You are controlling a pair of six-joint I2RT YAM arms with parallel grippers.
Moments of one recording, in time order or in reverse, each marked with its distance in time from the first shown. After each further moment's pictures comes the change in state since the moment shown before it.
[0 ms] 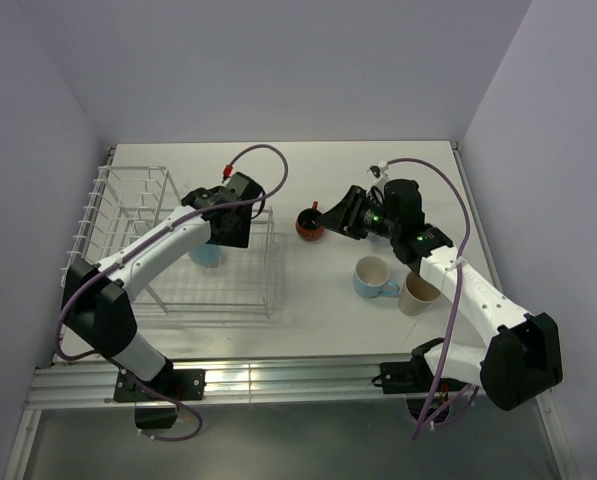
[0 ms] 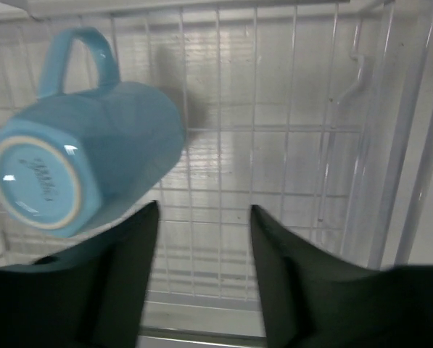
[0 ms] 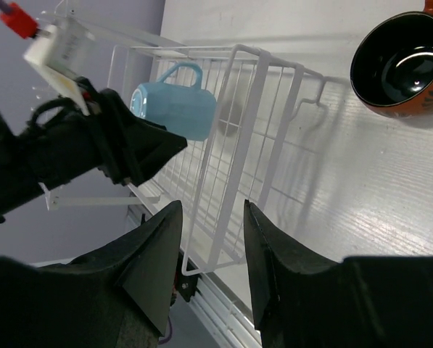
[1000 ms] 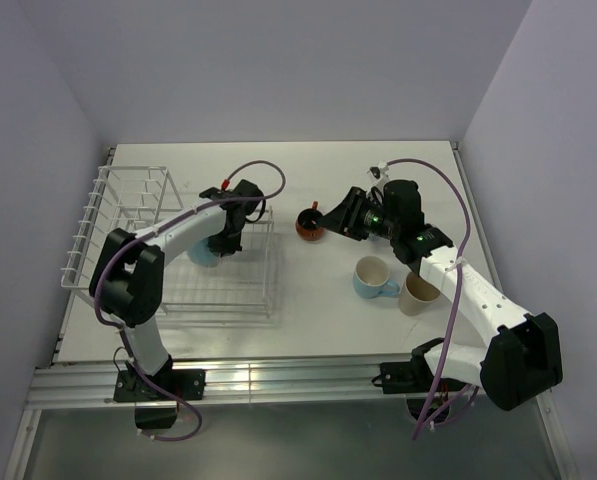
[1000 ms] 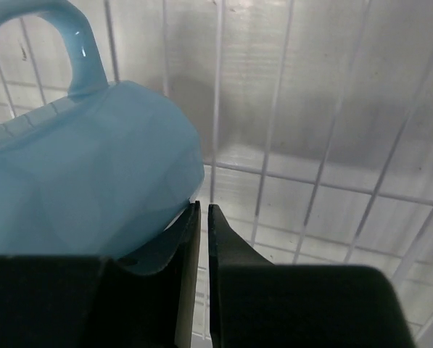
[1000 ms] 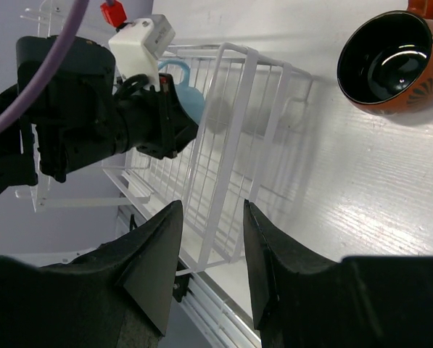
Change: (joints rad) left arm 0.063 0.233 -0.038 0.012 -0.023 -0.035; right arm 0.000 -0.001 0.000 -0.024 0.021 -0.026
